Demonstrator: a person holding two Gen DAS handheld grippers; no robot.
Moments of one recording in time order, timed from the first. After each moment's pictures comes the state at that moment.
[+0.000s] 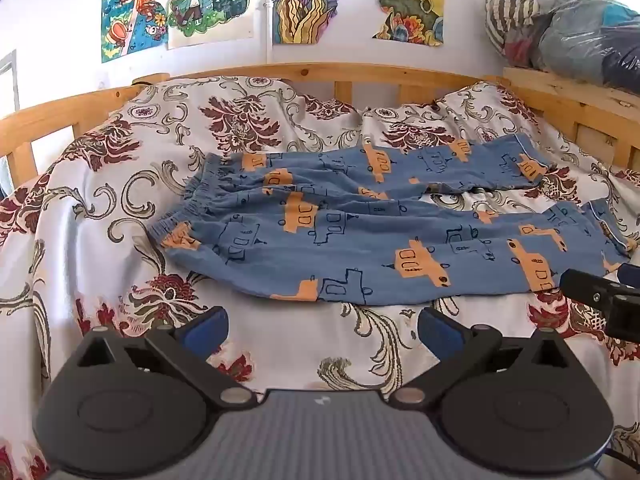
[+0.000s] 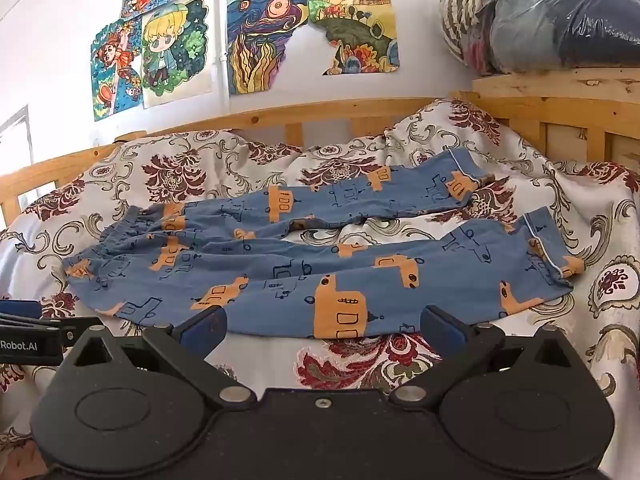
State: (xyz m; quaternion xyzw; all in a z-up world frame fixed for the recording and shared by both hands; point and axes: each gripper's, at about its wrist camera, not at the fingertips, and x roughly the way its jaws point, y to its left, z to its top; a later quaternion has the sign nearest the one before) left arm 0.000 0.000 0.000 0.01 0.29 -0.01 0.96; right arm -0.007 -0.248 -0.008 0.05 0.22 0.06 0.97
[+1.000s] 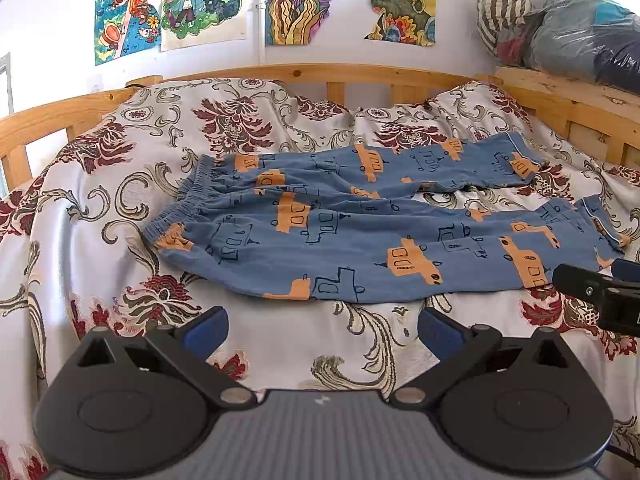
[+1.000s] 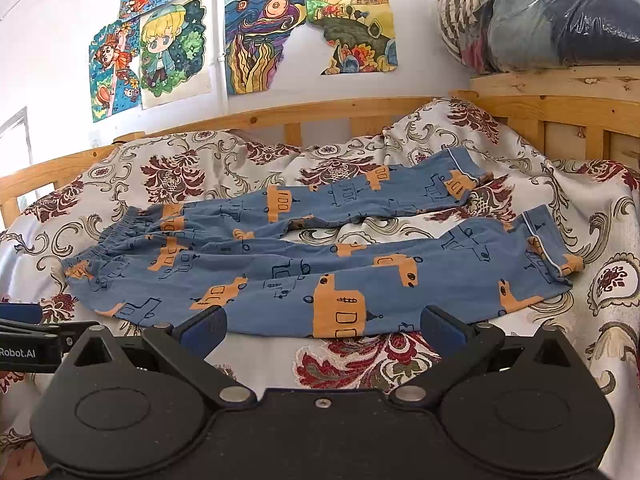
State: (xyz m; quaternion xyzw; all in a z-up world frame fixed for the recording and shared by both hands) left arm -0.002 -0.002 0.000 0.02 0.28 -0.01 0.96; right arm -0.007 -0.249 -0.008 0.05 0.22 0.06 0.97
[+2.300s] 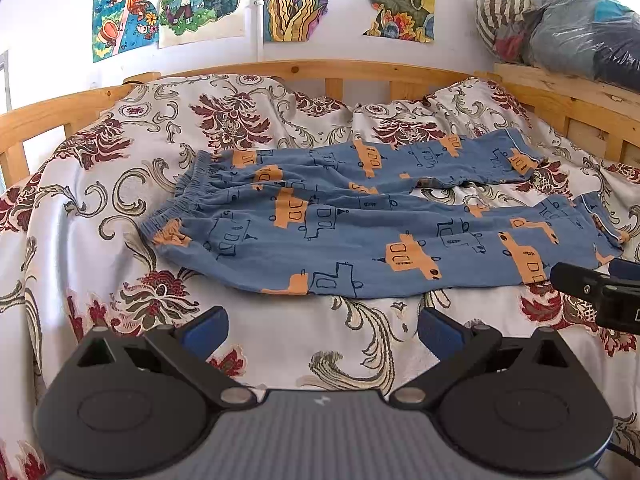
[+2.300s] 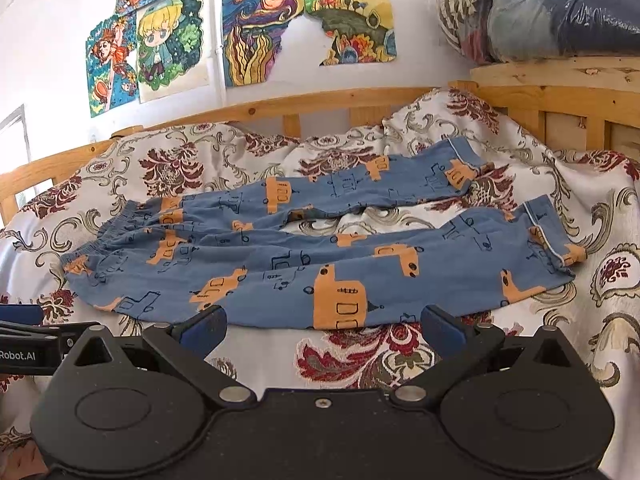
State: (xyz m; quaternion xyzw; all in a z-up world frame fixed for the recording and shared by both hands) left arm -0.004 -0.004 -0.003 0.01 0.29 -0.02 0.96; right arm 0.000 -0.247 -0.014 0.05 0.24 0.06 0.97
